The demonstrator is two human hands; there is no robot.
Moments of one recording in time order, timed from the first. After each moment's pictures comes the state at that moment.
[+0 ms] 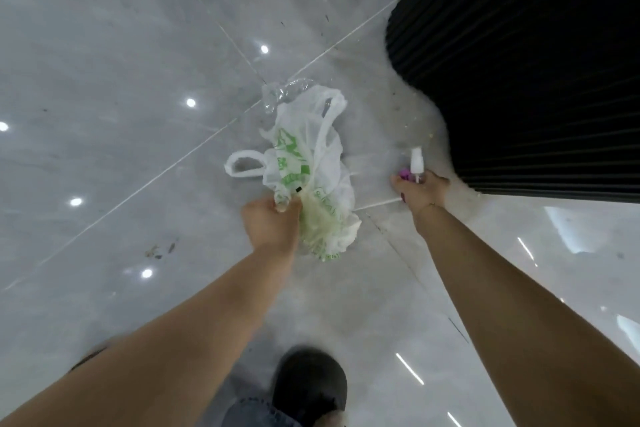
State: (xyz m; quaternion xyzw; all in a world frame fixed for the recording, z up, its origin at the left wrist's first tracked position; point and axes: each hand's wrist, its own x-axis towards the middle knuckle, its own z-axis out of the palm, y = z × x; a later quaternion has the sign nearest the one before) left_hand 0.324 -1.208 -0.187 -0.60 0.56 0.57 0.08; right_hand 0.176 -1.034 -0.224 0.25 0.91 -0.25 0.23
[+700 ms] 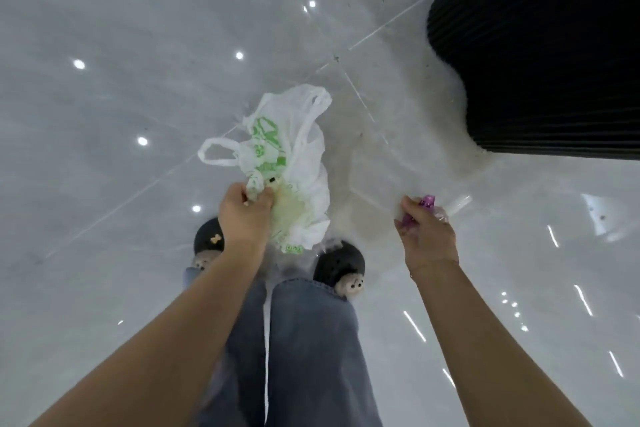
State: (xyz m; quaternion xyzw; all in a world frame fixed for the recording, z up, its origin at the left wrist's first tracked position) left_hand 0.470 -1.266 0.002 -0.67 0.54 0.51 0.07; right_hand 0.349 -1.077 0.026 0.47 0.61 -0.59 0.26
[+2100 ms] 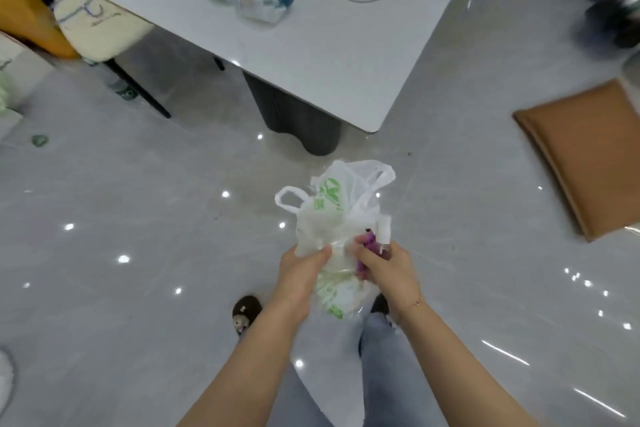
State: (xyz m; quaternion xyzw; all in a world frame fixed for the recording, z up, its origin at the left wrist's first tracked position) left_hand 0.567 -0.888 0.535 -0.46 0.48 0.72 0.19; right_hand 0.546 -0.750 0.544 0.29 0.67 -0.63 0.28
